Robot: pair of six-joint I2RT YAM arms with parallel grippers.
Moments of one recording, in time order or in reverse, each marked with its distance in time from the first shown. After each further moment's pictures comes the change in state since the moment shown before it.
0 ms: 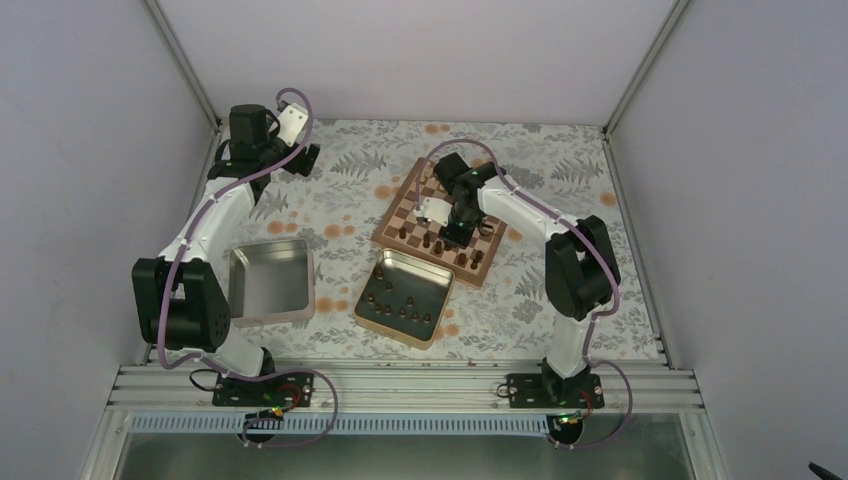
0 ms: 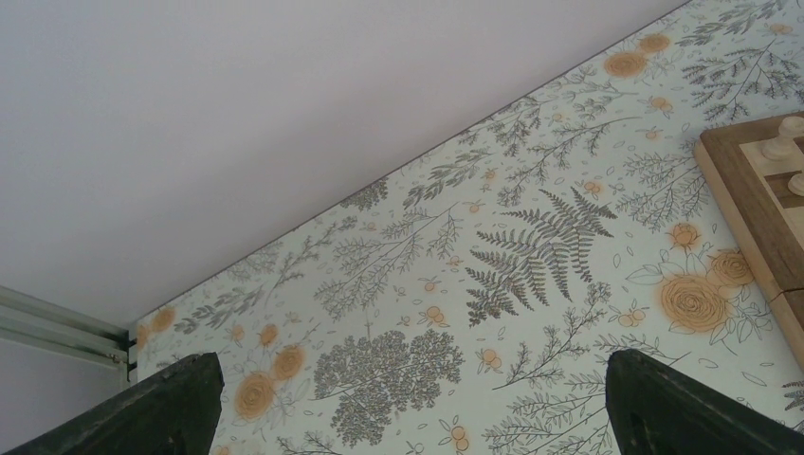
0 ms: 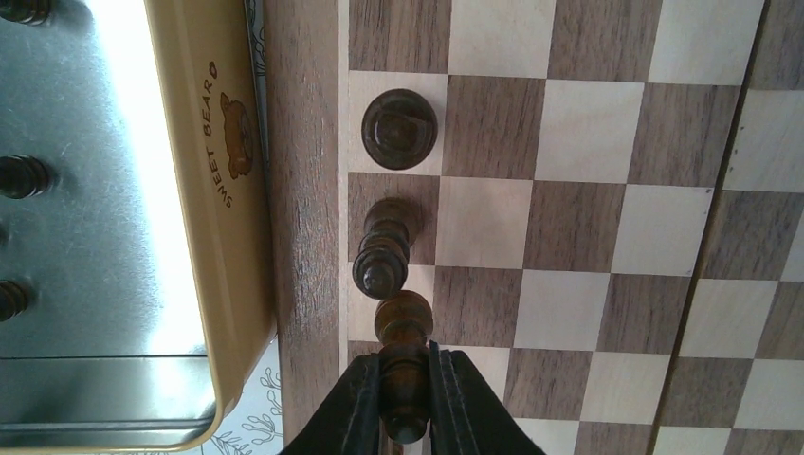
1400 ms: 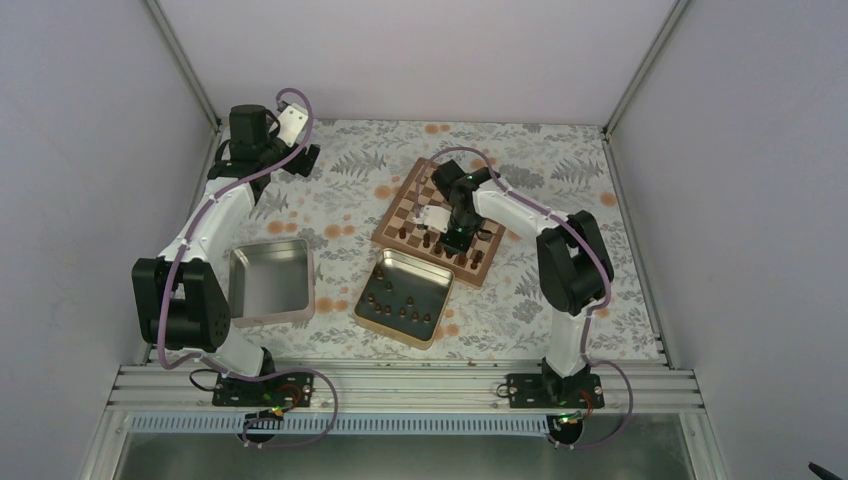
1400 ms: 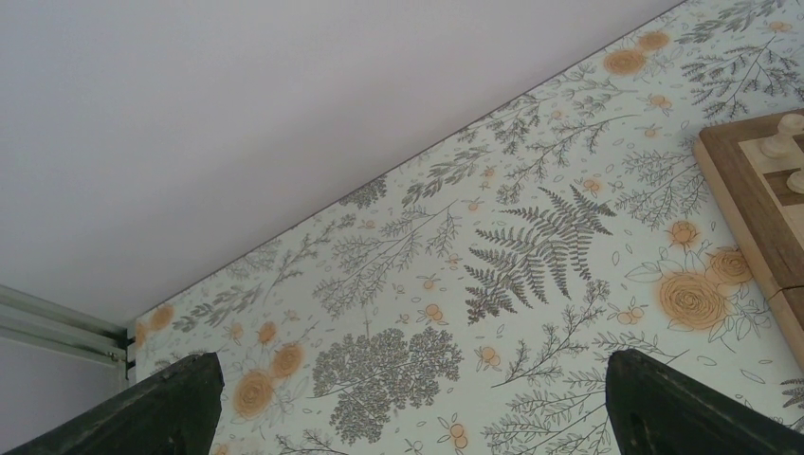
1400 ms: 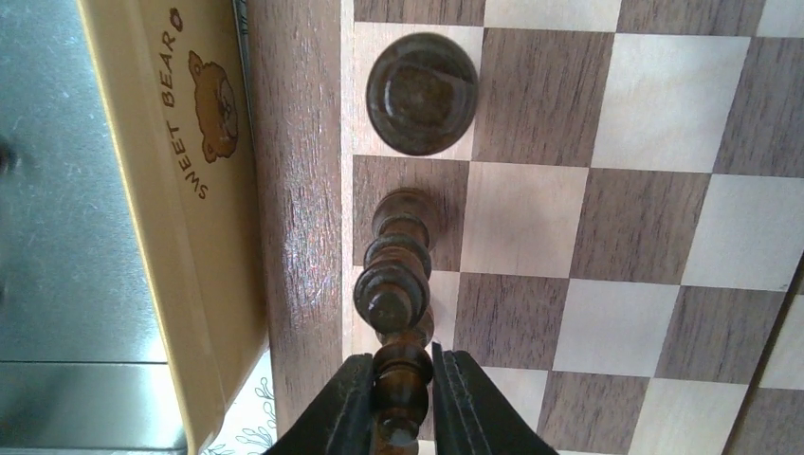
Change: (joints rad) left arm 0.000 0.000 0.000 -0.004 0.000 0.000; right arm -0.001 0.045 -0.033 0.018 0.001 -0.008
